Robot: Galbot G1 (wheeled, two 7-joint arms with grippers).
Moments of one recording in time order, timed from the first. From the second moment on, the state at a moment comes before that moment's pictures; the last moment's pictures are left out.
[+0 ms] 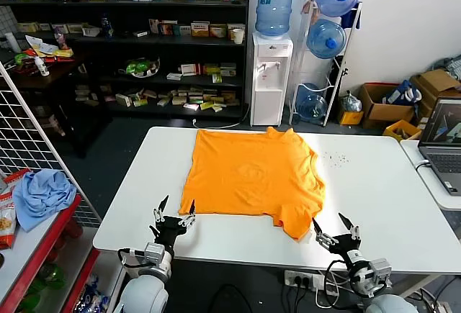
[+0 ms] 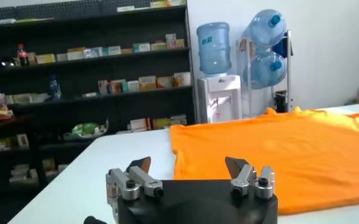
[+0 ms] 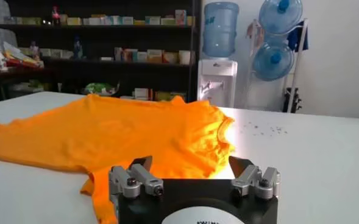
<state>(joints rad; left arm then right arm) 1.27 -1.28 -0.26 -1.71 -0.12 0.04 -0.16 -1.45 1.13 0.55 1.75 0.38 -0.07 -0.09</state>
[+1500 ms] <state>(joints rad) 1.14 -1.27 -0.24 -1.63 -0.36 0.37 -0.19 -1.25 1.21 0.39 1.65 0.42 -0.32 0.06</state>
